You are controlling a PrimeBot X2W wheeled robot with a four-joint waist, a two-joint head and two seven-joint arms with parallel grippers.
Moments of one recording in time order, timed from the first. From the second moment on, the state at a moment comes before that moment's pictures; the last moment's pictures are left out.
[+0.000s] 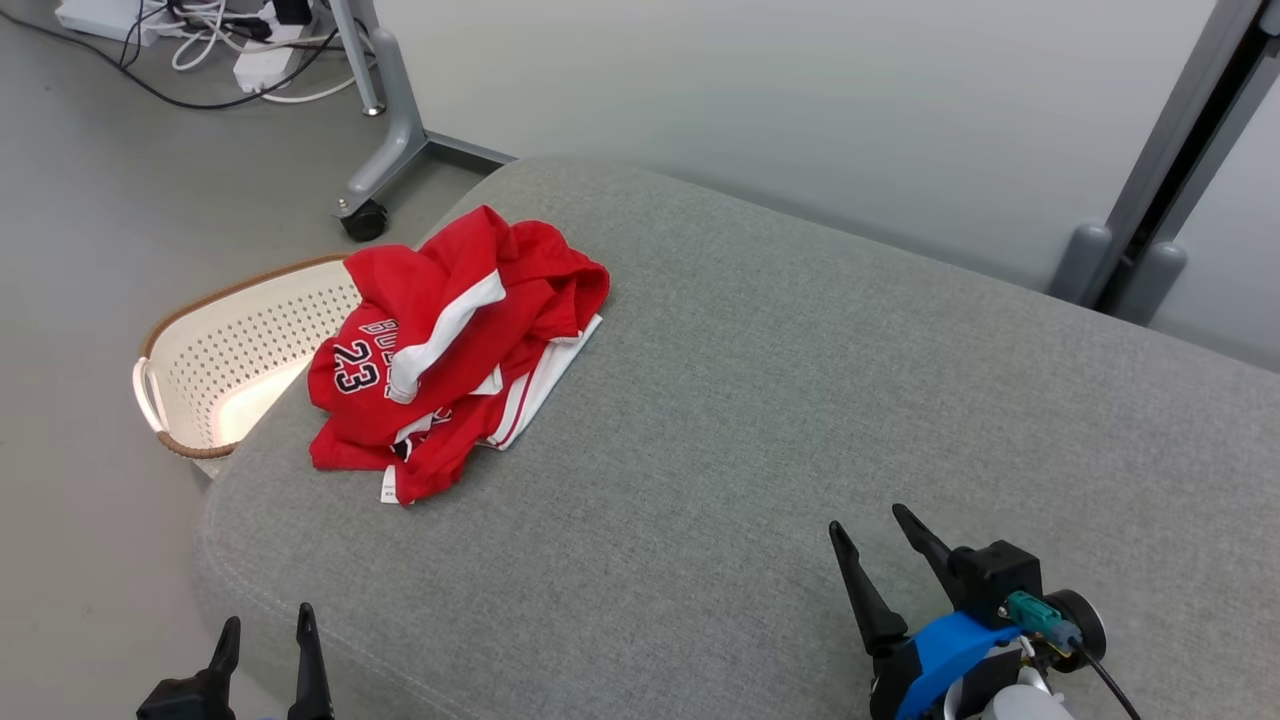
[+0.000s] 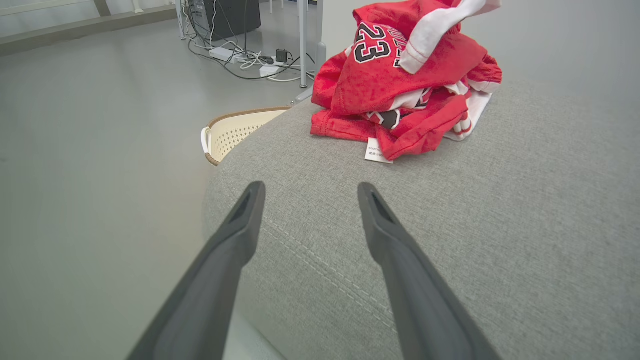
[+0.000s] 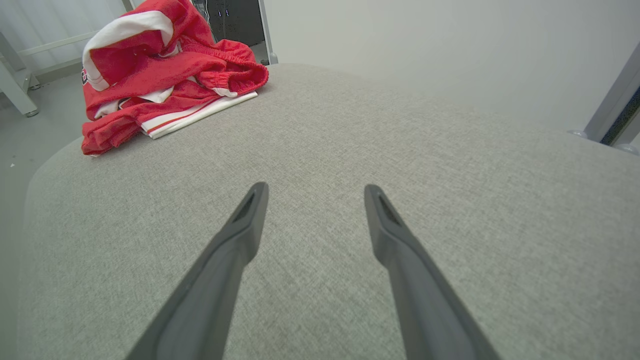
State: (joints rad) left arm -0.01 0.07 0.16 0.55 -0.10 -0.12 -0.26; right arm -0.23 -0.05 0.20 0.62 0.12 0.13 -0.26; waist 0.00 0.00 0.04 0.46
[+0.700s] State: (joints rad) left arm -0.35 0.28 0.04 0.56 -0.32 -0.13 -0.26; right arm -0.30 -0.06 0.19 0.64 0.05 0.13 -0.26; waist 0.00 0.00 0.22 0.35
